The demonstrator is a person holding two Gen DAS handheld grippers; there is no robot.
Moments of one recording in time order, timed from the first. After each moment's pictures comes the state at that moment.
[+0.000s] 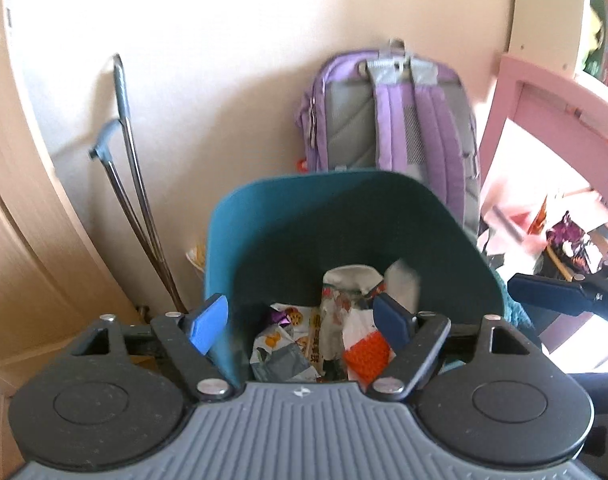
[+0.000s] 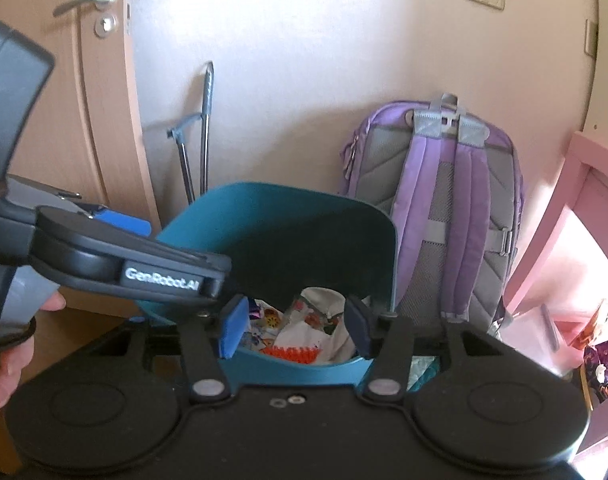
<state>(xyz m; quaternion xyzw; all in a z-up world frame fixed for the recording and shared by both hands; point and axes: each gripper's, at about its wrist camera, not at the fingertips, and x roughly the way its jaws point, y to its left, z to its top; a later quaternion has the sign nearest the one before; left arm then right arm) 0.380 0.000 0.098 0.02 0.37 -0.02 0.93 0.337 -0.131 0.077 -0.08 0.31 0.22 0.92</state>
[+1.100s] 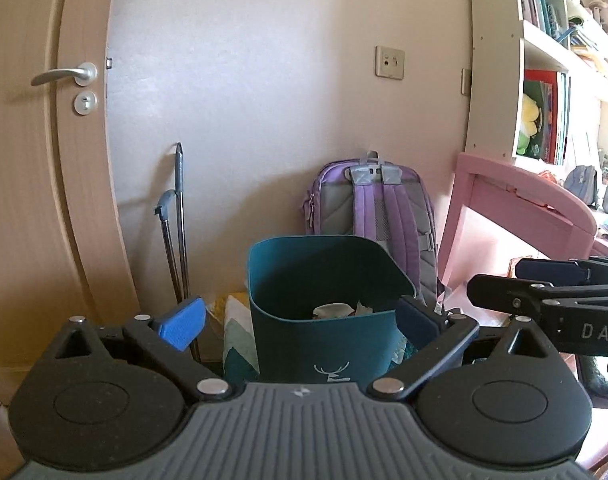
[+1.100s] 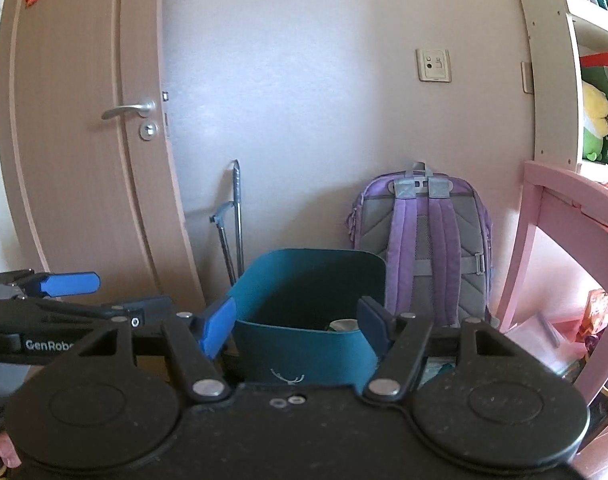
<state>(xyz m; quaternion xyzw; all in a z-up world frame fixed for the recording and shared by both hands) 0.170 0.007 0.145 -0.01 0.21 -0.01 0.98 0.192 -0.185 0.134 0.01 0.20 0.24 0.95</state>
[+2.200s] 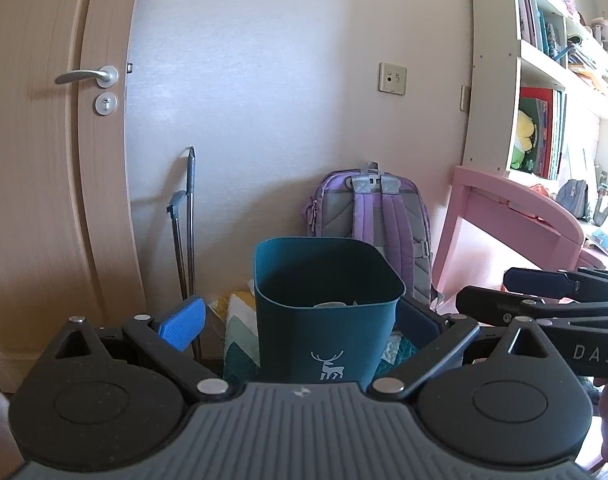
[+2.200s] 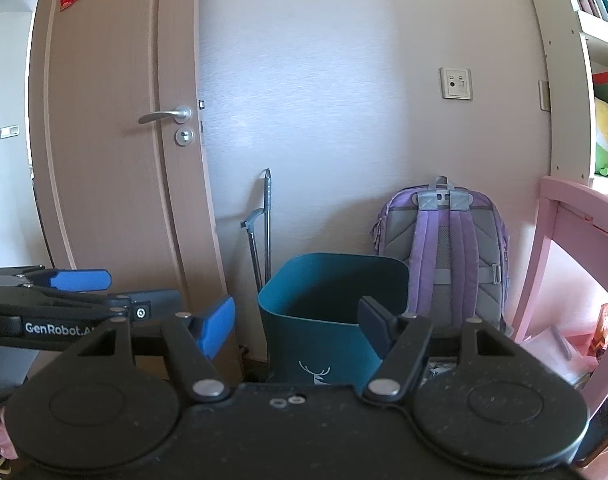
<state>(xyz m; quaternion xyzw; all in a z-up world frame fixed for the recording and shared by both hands) 0.126 0.007 0.150 -0.03 0.19 0.00 0.98 0.155 -0.188 0.135 0.00 0.18 0.27 0.95</state>
